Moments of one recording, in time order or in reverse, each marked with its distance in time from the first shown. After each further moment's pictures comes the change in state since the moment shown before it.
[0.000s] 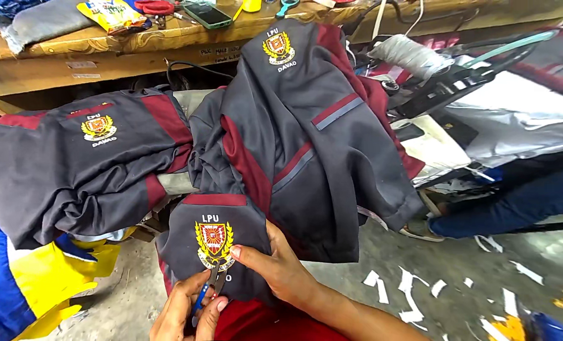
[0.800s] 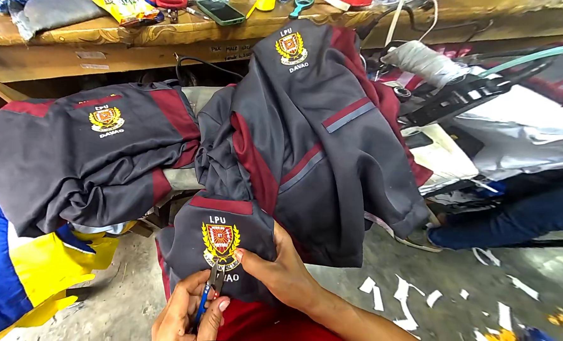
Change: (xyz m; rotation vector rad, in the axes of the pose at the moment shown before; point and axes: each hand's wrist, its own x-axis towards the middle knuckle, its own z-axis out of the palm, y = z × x) left_hand -0.006 0.003 0.000 -0.084 -0.006 -0.120; right_hand -0.001 0.001 0.002 -0.206 0.034 -0.066
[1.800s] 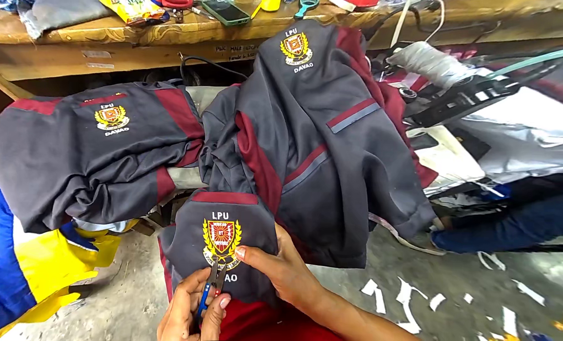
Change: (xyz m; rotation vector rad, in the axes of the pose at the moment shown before) left_hand -0.003 -0.004 0.007 -0.003 0.088 0.054; right_hand -0.002 0.001 0.003 0.181 0.008 0.159
